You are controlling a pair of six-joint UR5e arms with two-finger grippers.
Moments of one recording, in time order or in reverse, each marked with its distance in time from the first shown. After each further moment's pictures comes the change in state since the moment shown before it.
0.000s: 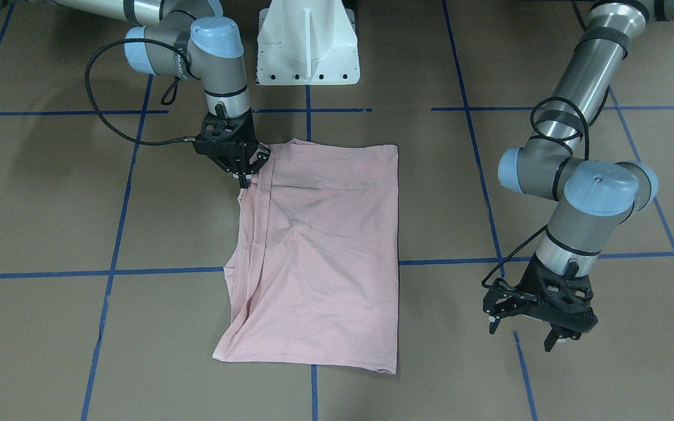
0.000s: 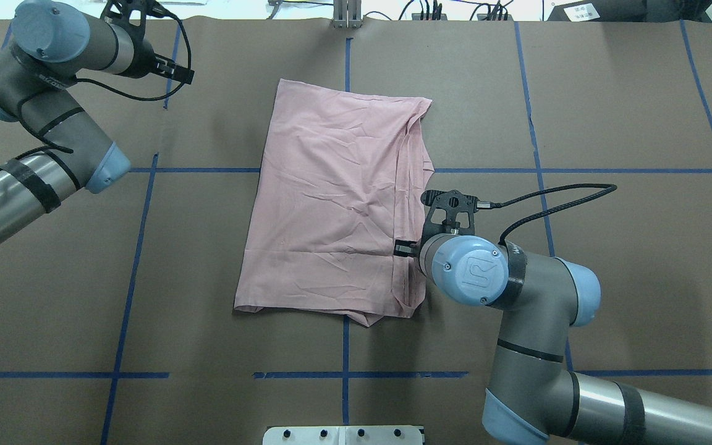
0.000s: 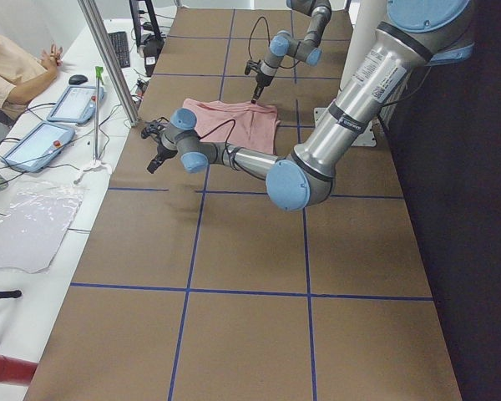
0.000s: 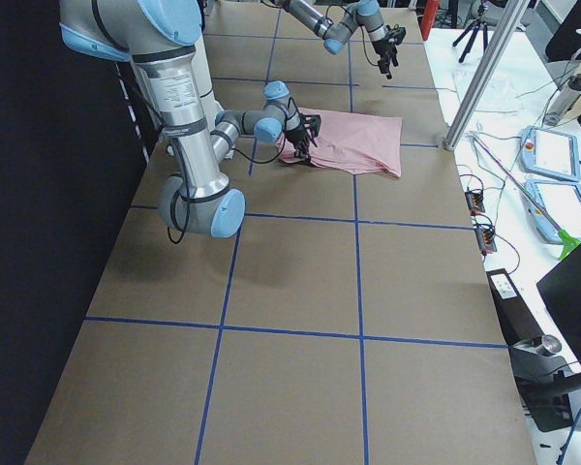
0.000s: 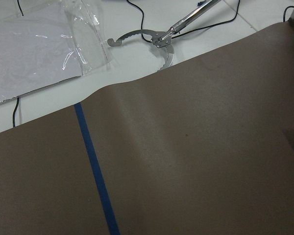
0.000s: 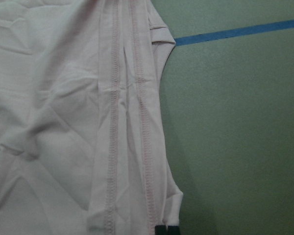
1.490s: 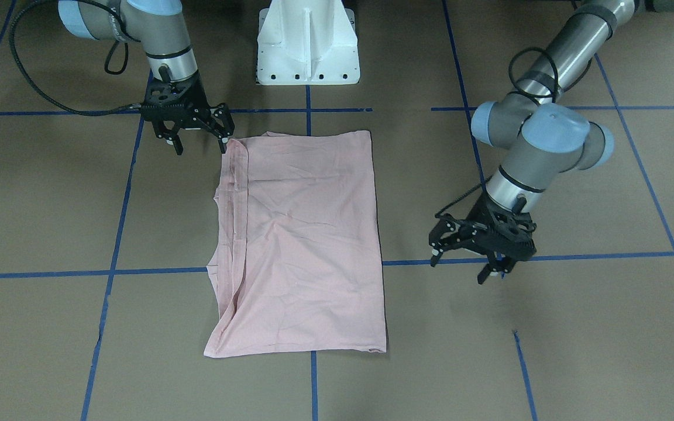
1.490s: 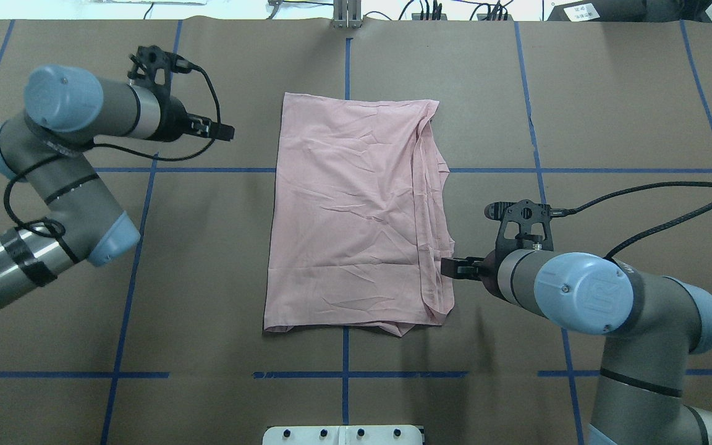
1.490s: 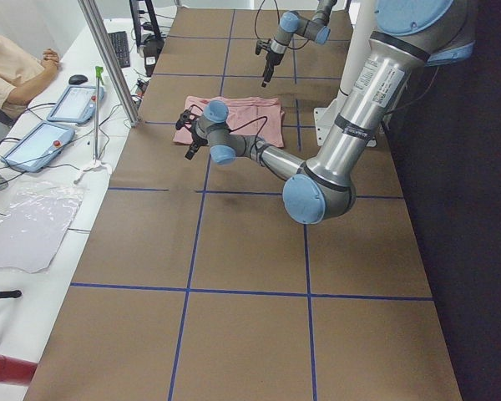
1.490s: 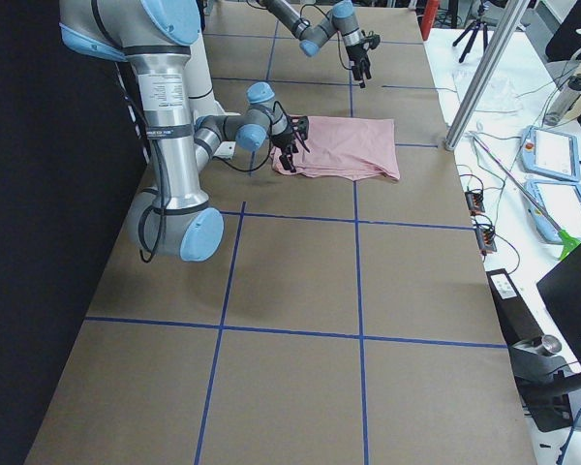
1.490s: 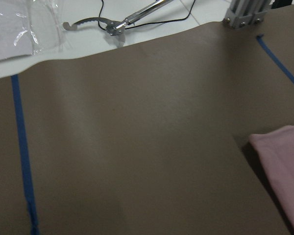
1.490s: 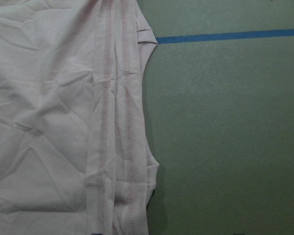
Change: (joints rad) left arm 0.181 0.172 -0.369 0.046 -0.047 -0.301; right arm 0.001 -0.262 0.294 0.026 0.040 -0.102
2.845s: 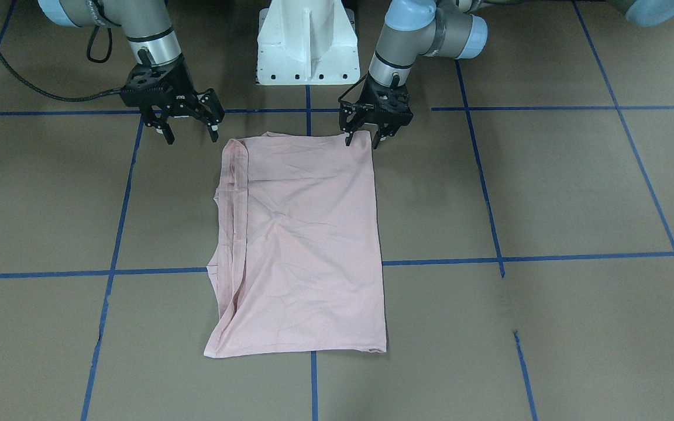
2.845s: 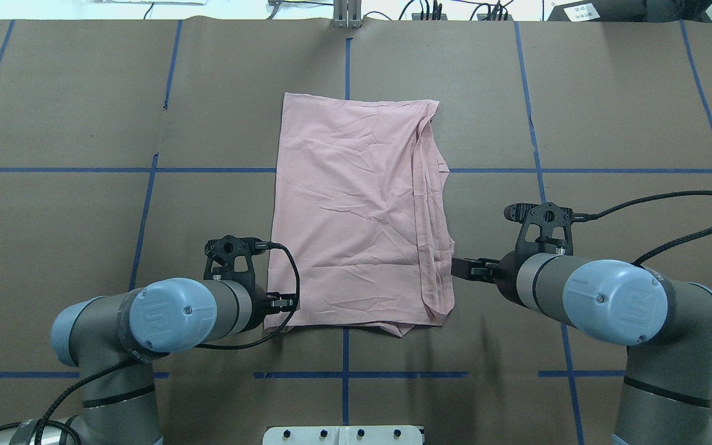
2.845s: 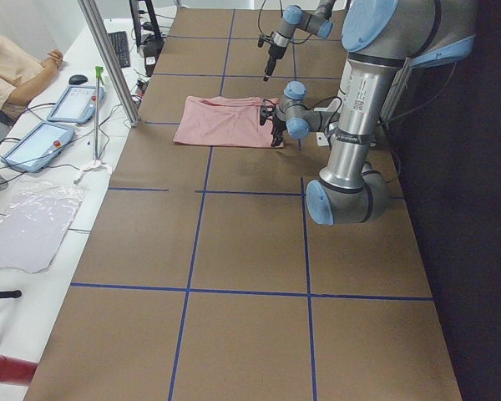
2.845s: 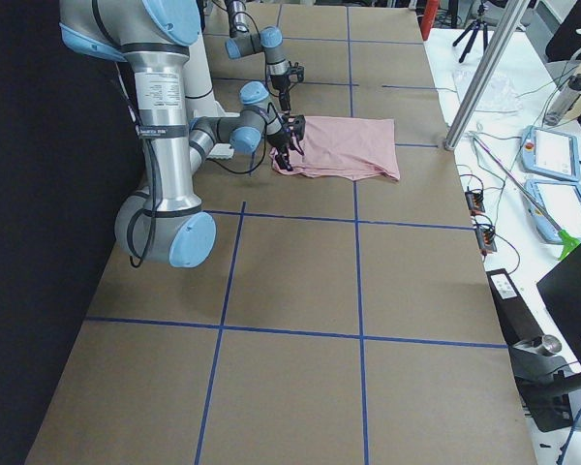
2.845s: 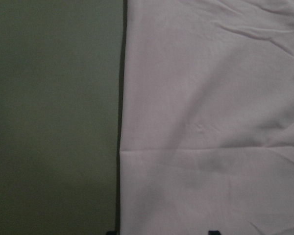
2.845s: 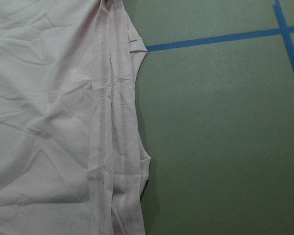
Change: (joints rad) left arm 0.489 0.093 -0.376 0.452 0.286 -0.532; right arm -0.003 -0.047 0.036 0.049 -0.010 0.046
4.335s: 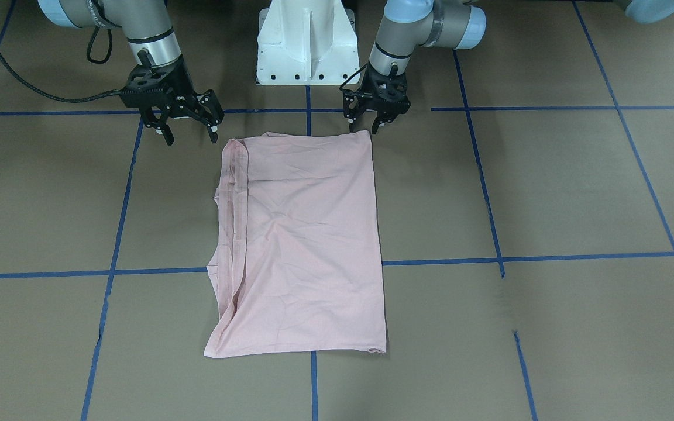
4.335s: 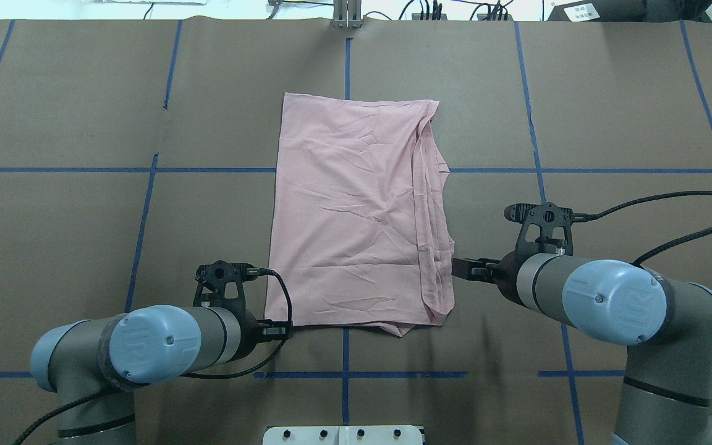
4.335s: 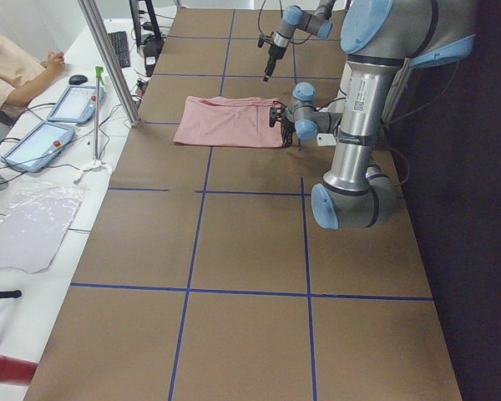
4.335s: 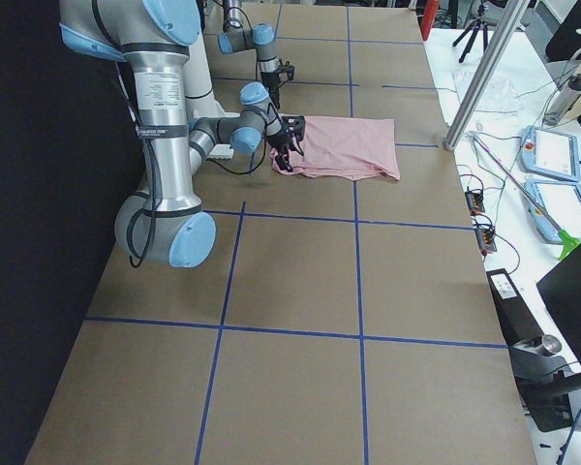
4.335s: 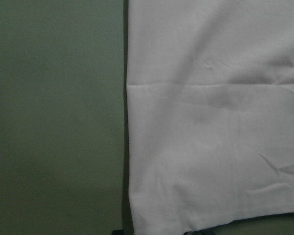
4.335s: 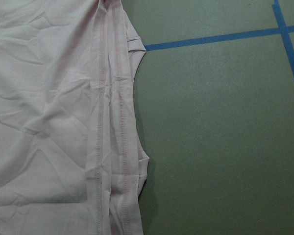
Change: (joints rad) left arm 0.052 0.059 -0.076 0.005 -0.009 -0.039; right arm 0.000 -0.001 -0.004 0.000 -0.001 -0.001
